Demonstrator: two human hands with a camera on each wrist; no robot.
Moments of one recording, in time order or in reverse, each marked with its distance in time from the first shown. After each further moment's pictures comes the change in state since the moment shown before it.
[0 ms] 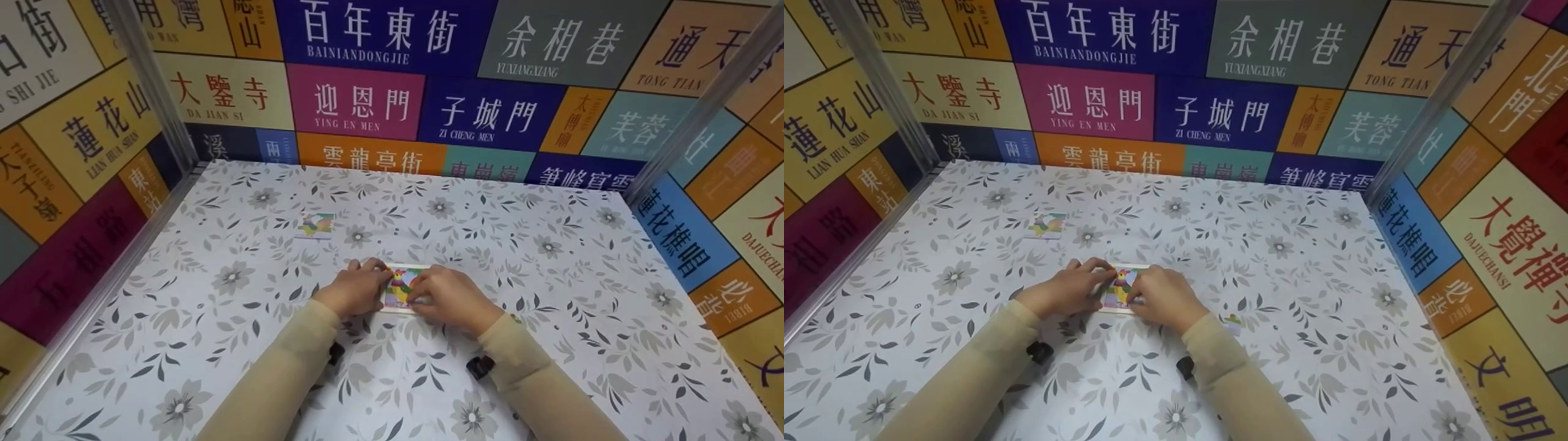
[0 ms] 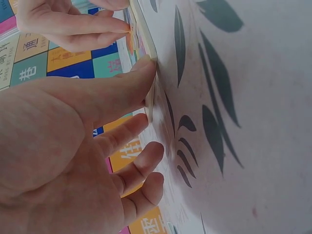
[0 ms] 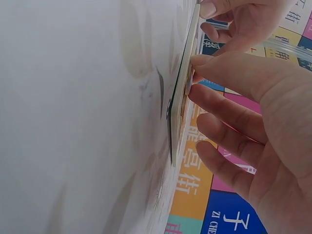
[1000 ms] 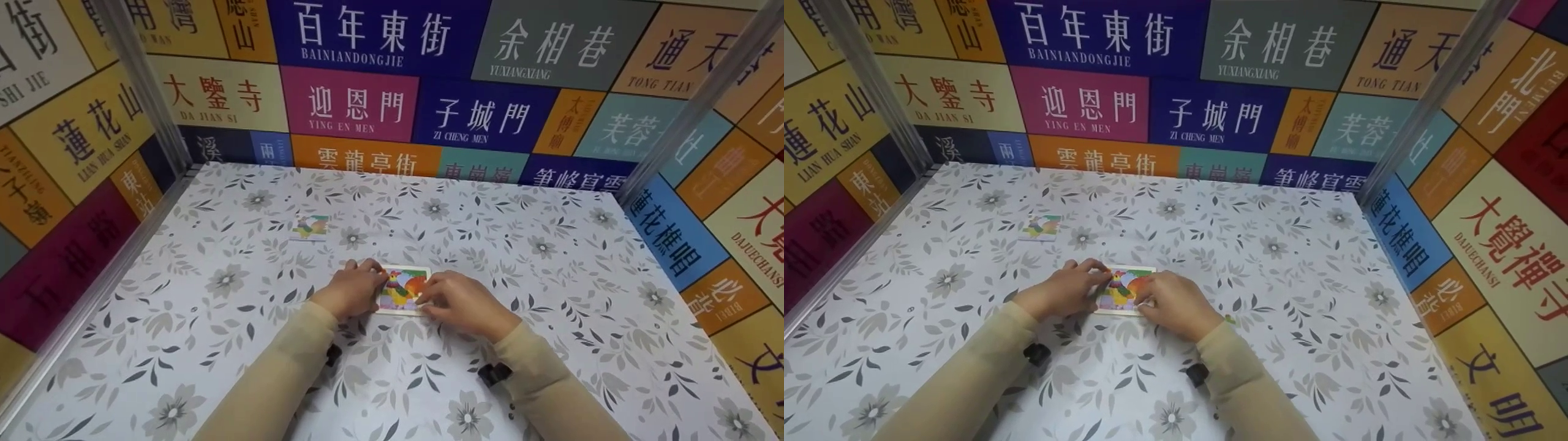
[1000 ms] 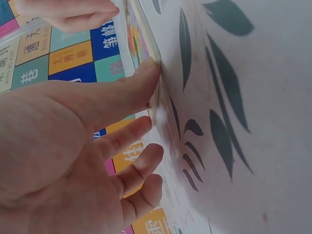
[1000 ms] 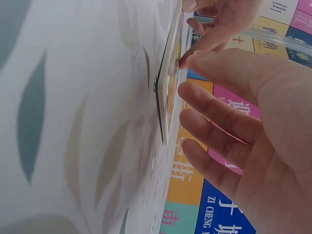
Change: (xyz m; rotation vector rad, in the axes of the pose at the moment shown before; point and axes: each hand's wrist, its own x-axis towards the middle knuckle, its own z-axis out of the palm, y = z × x) left_hand 0.002 0.004 0.000 0.074 0.039 0.032; right_hand -0.025 0.005 -0.017 0.163 -0.025 0.142
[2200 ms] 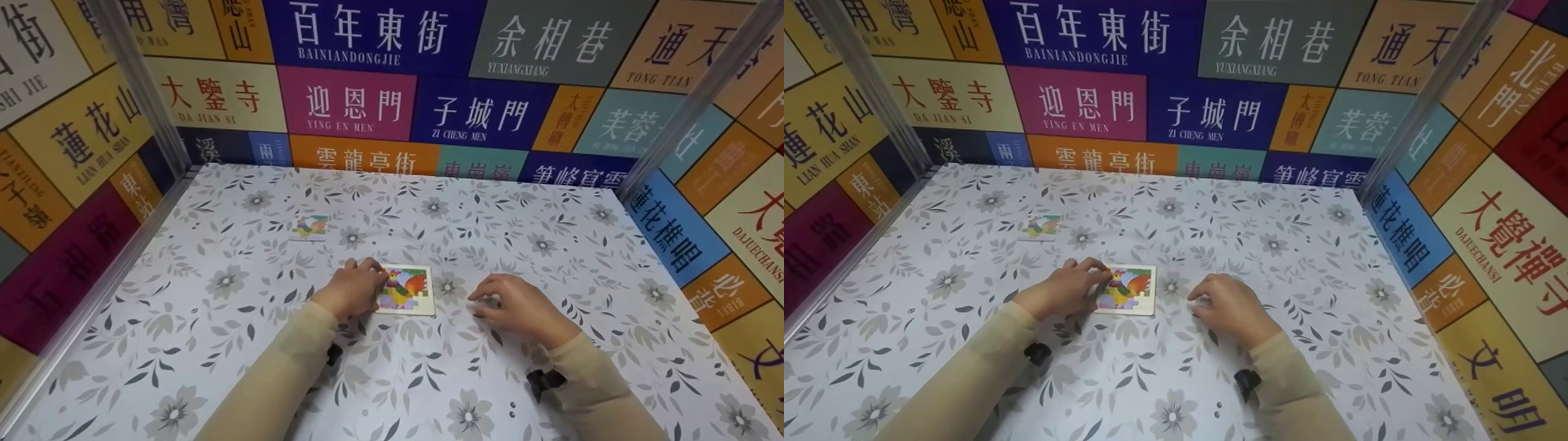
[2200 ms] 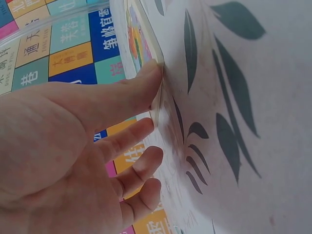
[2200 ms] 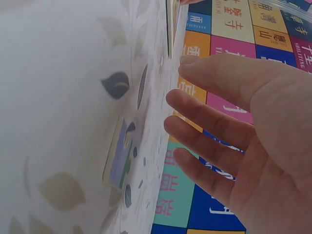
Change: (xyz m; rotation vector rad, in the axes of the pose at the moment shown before) left_hand 0.001 0.002 -0.002 -0.007 -0.035 -0.023; right_hand -0.058 0.051 -0.032 -0.020 0.041 0.169
